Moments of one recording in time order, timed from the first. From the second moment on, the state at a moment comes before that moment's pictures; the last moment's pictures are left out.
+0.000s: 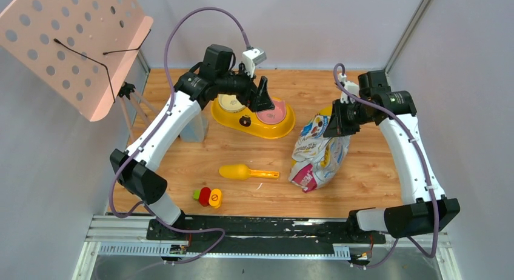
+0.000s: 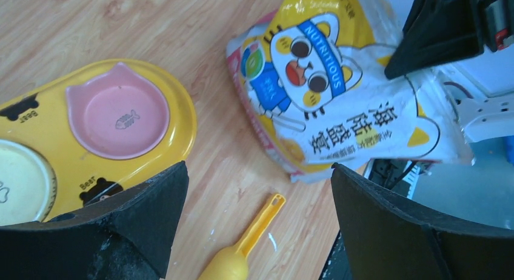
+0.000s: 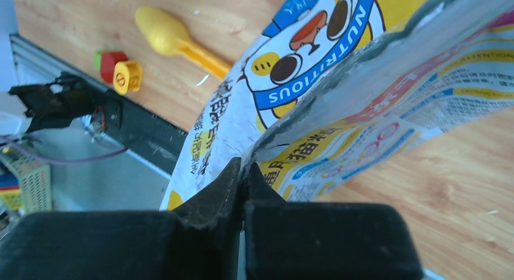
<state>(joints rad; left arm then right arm) -0.54 1.63 1.79 -0.73 0.60 -0.01 0.14 1.33 1.54 -1.26 -0.46 0.07</state>
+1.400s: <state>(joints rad) -0.93 2.04 2.14 -0.51 0.55 -0.16 -0.31 1.10 1.34 -1.16 -0.78 0.16</state>
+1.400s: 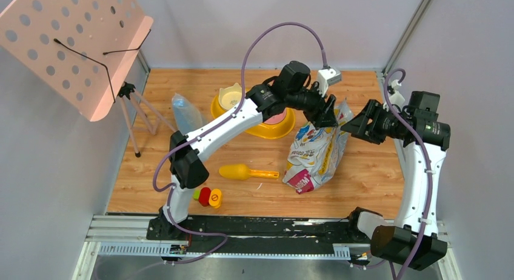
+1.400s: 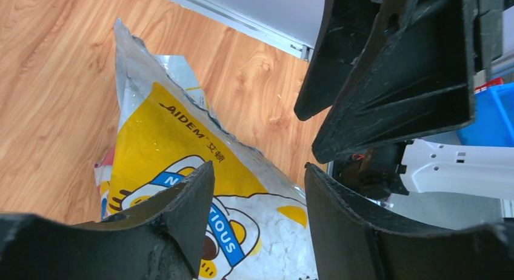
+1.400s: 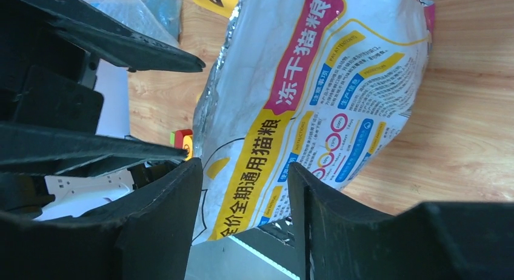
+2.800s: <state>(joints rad) -0.92 2.04 2.08 -0.49 0.66 -0.11 -0.28 1.16 1.22 -0.99 -0.90 0.33</state>
